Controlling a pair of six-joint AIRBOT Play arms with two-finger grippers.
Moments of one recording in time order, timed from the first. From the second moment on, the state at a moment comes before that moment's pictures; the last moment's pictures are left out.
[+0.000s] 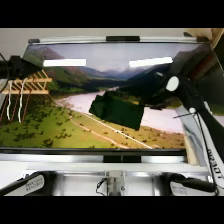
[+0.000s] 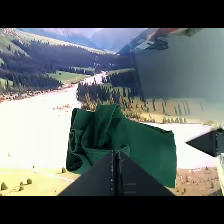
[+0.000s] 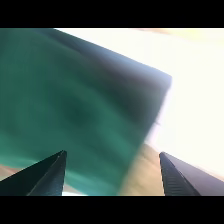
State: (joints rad) left arm 0.25 -1.21 1.50 0.70 -1.32 -1.28; right arm 0.14 -1.43 1.21 -1.27 1.19 1.66
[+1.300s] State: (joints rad) left arm 0.25 -1.21 1.49 0.70 -1.32 -1.29; right arm -0.26 -1.39 1.39 -0.58 1.09 1.26
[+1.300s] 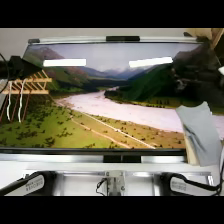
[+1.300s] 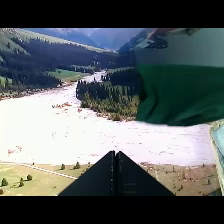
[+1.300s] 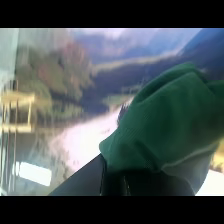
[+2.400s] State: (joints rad) left arm 0.25 -1.21 1.49 0.70 -1.32 -1.27; right arm -0.78 -1.14 1.44 -1.09 1.41 1.58
